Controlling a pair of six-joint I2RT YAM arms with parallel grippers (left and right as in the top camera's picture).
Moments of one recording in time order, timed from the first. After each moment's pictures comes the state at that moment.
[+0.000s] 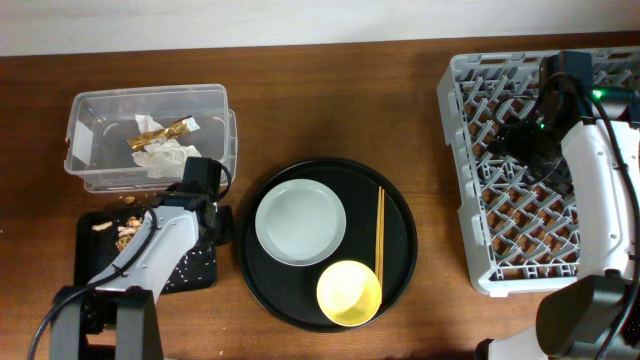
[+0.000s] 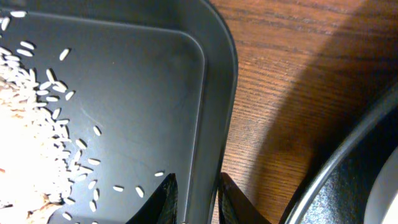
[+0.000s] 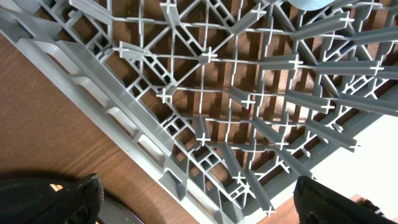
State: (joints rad) left arm -0.11 1.60 0.88 -0.69 -0.11 -0.32; right arm -0.18 1.69 1.63 -1.33 0.14 0.52
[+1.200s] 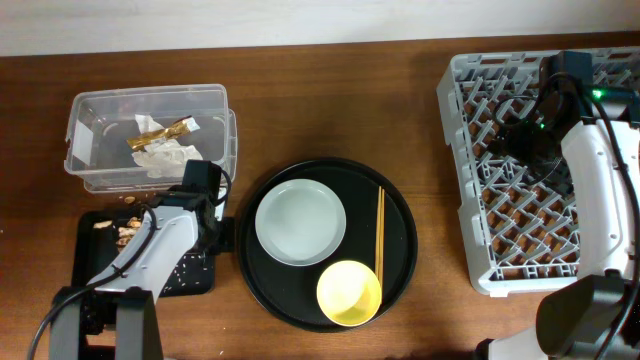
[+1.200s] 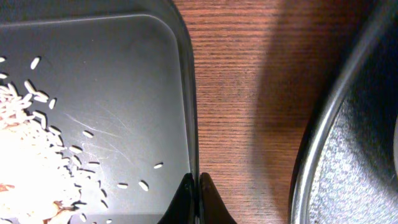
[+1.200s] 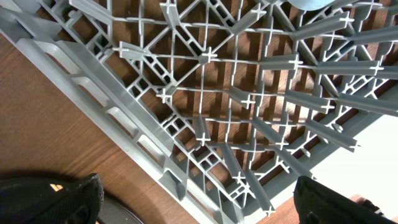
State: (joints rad) left arm -0.11 1.60 0.88 -0.77 -0.08 -0.07; right arm -0.18 1.69 1.63 -1.33 0.14 0.52
